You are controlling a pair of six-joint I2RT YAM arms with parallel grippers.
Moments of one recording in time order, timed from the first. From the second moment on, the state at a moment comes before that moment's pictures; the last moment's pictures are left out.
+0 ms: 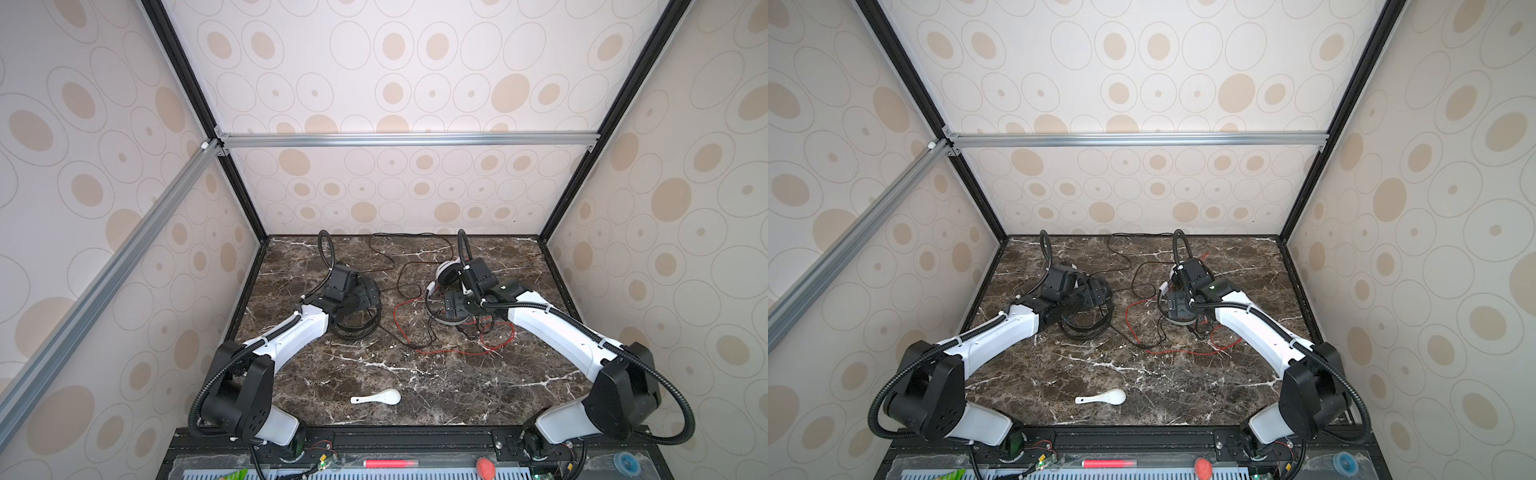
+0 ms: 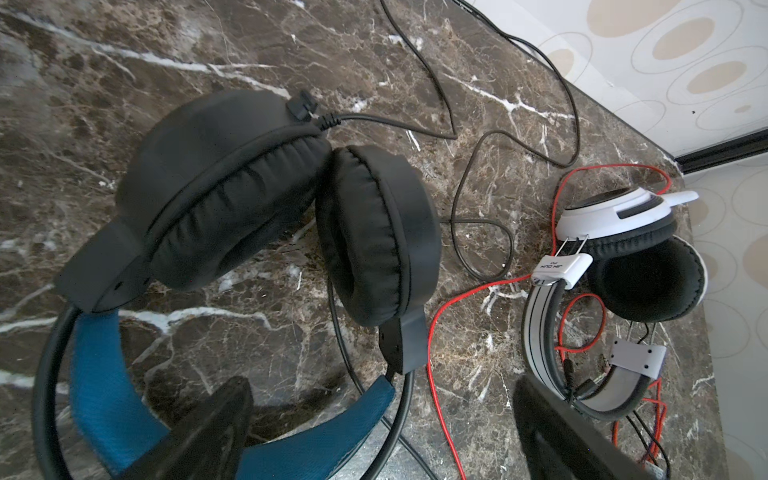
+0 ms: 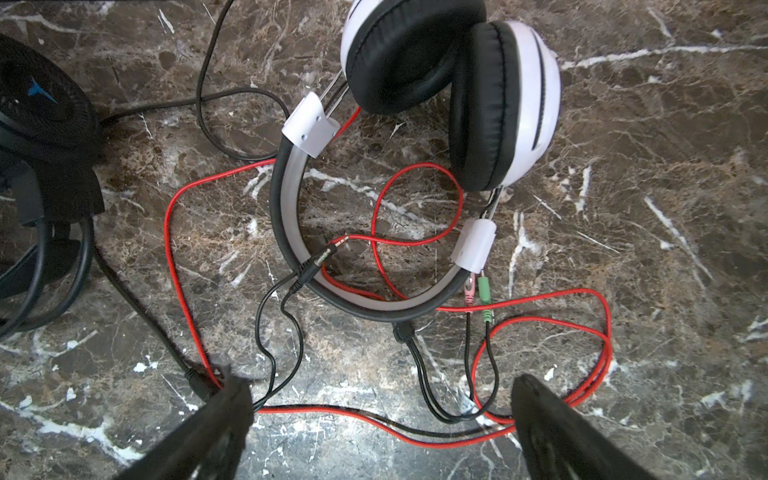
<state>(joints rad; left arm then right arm) -0.42 1.48 0.95 -0.25 -0.03 -0.71 0.52 1.48 1.20 -0.78 0.19 0.38</state>
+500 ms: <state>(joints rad) -0.42 1.50 0.96 -0.27 -0.05 -0.73 0.52 1.52 1.27 -0.82 0.17 0.37</state>
